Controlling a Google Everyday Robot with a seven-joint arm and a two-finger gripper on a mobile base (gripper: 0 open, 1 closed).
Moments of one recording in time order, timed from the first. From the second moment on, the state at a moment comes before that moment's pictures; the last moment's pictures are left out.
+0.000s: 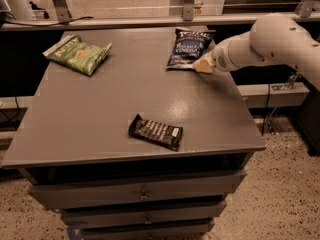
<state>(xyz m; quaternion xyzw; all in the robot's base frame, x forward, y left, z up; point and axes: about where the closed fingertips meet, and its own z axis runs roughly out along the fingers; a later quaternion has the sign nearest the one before) 0.721 -0.150 0.843 -0.36 0.82 0.09 0.43</state>
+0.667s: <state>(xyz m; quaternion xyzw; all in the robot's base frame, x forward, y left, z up) 0.712 -0.118 0.891 -0.39 0.79 0.11 0.46</state>
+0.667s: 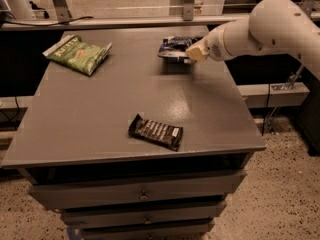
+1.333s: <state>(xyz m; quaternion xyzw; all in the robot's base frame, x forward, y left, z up) 0.705 -0.057 0.952 -0.43 0.74 0.13 0.50</state>
